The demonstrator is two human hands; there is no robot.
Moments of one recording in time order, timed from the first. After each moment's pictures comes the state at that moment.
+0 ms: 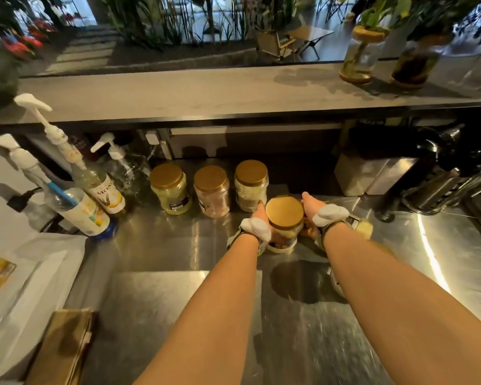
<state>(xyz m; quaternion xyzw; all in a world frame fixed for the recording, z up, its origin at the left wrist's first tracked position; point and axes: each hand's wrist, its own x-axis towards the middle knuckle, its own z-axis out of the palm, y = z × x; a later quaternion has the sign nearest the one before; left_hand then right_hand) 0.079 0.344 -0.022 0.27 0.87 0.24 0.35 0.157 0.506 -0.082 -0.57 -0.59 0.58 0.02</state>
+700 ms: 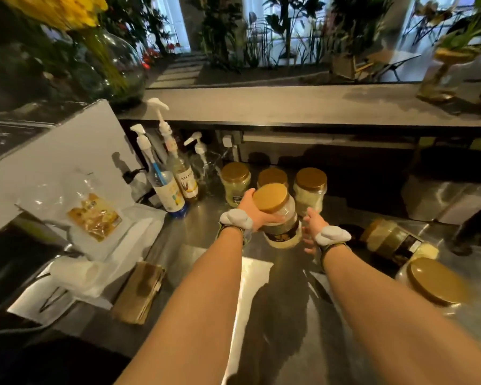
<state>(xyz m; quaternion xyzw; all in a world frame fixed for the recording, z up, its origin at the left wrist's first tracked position) 0.018 0.208 0.016 0.21 0.83 0.45 0.25 0.117 0.359 -0.036 -0.45 -0.52 0.73 0.03</state>
